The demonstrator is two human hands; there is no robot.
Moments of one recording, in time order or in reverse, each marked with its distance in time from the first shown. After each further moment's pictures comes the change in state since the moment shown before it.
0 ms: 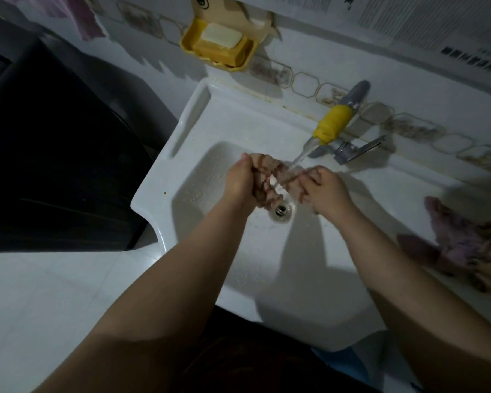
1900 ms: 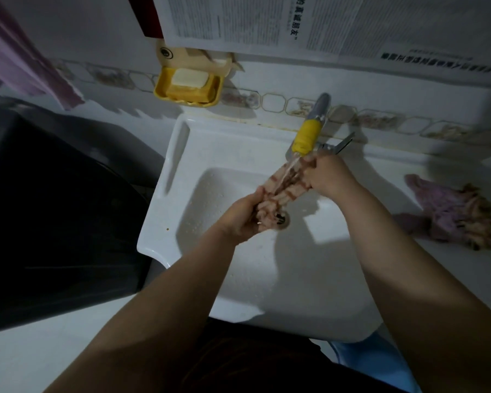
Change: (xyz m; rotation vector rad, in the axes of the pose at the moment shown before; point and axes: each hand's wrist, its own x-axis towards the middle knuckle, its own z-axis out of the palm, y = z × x) left_hand 0.005 -0.007 -0.021 0.198 -0.424 -0.355; right_hand 0.005 -0.045 -0.034 -0.300 0.115 0.110
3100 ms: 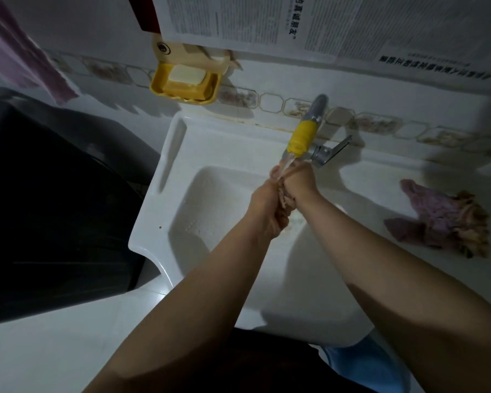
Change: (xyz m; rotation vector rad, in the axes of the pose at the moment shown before) left_hand -0.011 0.008 0.080 -0.114 0.276 0.041; right_hand 0.002 -0.022 0.045 0.501 0.042 0.127
